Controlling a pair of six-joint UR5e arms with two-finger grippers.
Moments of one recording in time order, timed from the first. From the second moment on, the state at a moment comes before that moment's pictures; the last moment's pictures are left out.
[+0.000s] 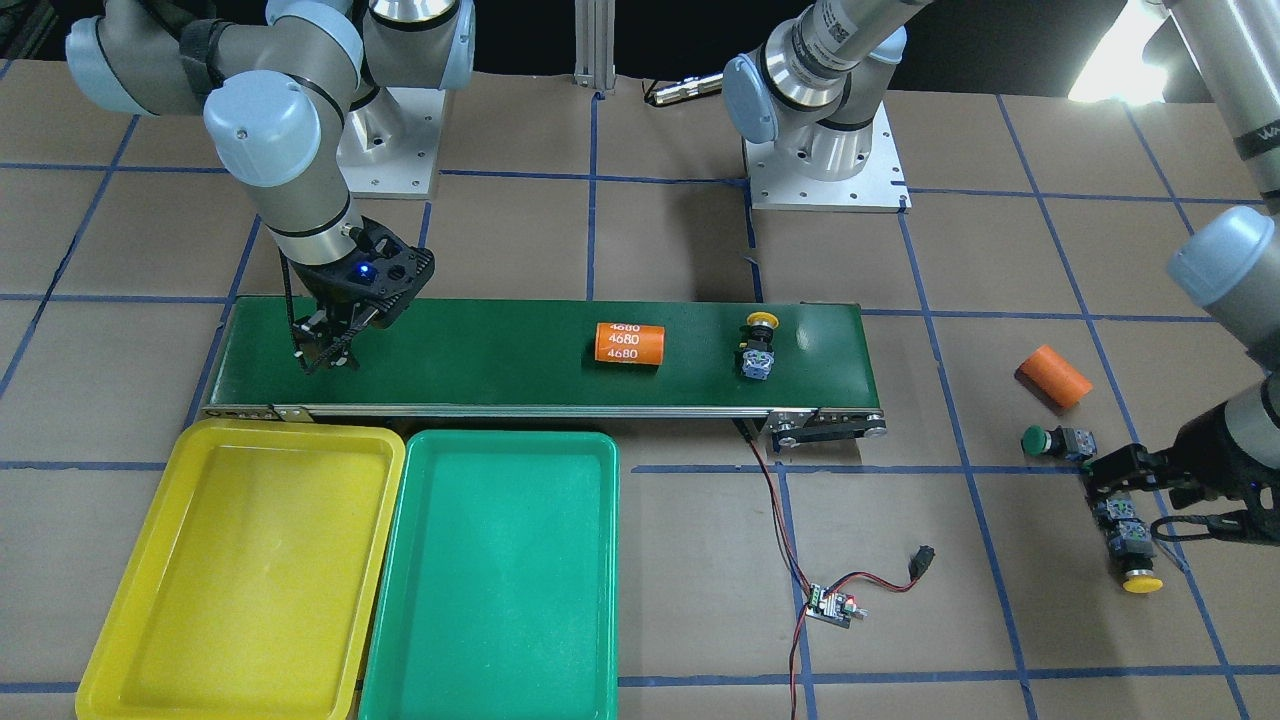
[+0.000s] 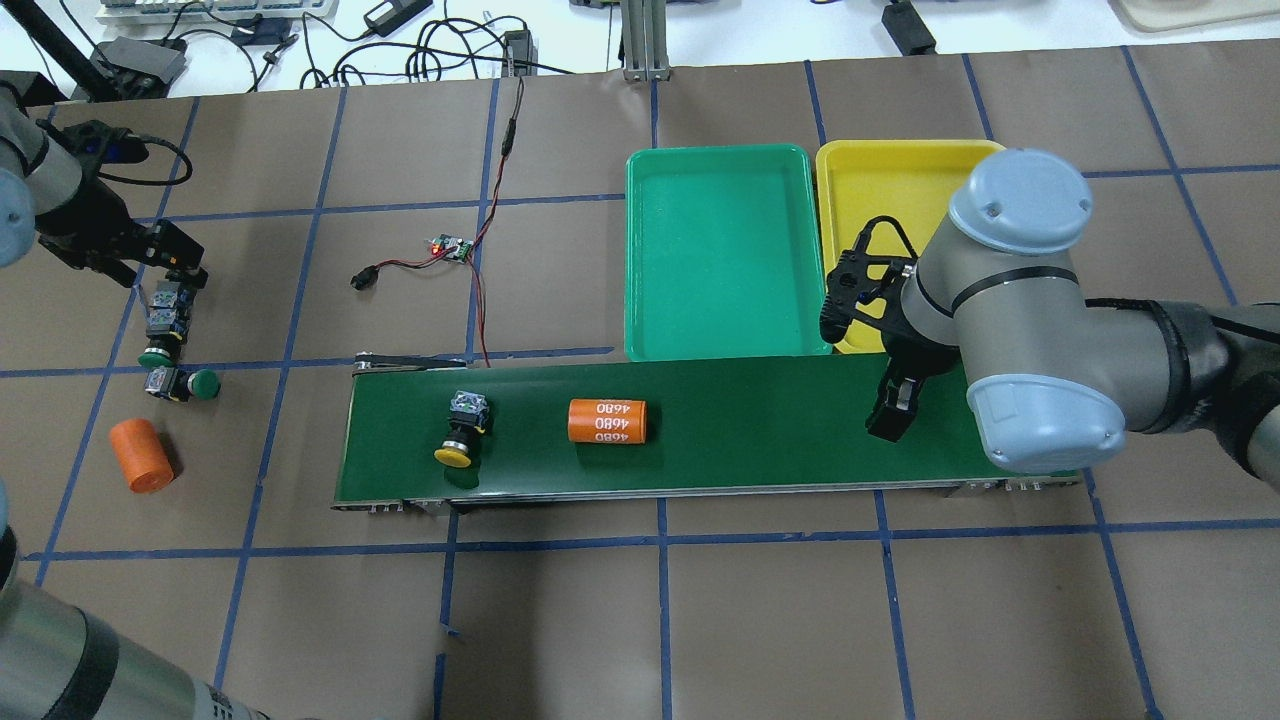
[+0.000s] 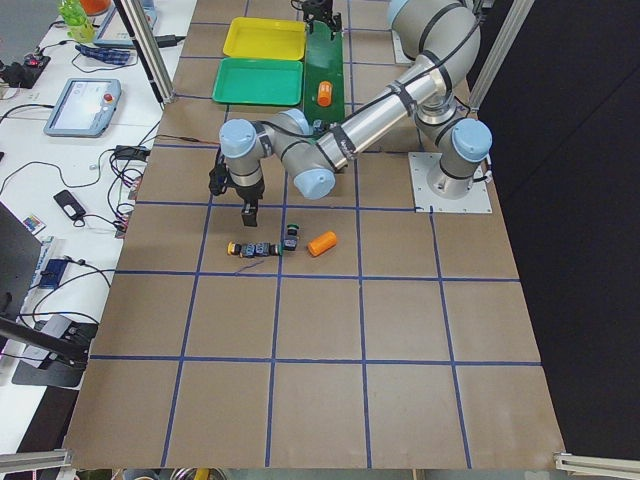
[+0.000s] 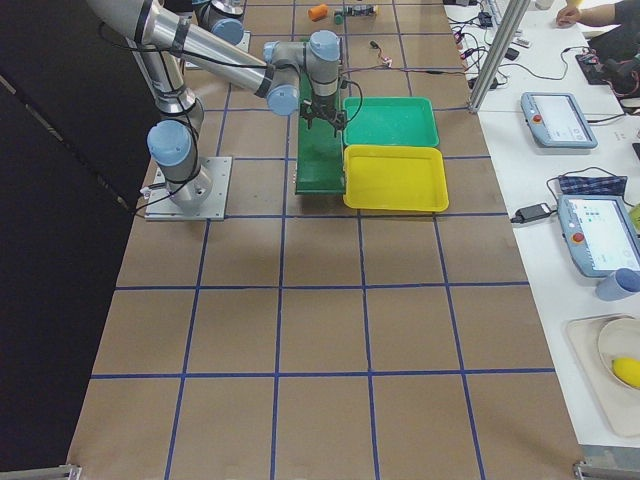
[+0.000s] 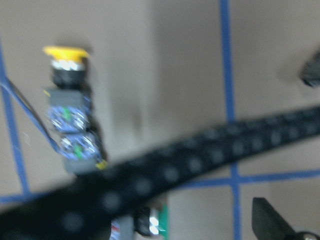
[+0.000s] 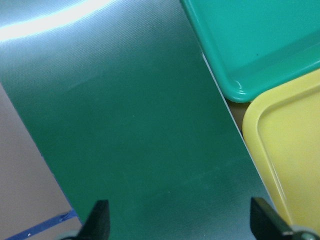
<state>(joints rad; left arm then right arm) -1.03 -2.09 -1.48 -1.14 1.57 0.64 1.56 -1.55 2.11 -2.13 -1.55 -1.03</state>
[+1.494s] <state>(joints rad) -1.00 -2.30 -1.38 -1.03 1.58 0.74 1.57 -1.59 2.11 -2.12 -1.56 -0.19</state>
